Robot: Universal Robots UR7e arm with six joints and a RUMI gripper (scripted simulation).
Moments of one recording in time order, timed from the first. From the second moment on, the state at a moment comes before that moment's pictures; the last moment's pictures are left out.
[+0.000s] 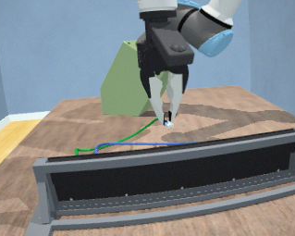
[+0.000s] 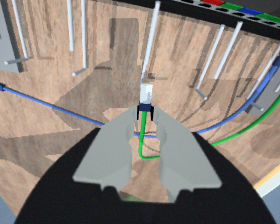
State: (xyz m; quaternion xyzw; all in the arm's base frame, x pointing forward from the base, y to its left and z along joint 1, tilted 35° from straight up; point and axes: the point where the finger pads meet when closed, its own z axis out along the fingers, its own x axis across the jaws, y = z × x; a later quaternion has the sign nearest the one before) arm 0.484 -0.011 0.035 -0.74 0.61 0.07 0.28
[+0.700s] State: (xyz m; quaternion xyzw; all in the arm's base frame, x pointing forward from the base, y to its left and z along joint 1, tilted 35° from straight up) arm 0.495 -0.026 0.033 -0.71 0.64 0.08 0.28
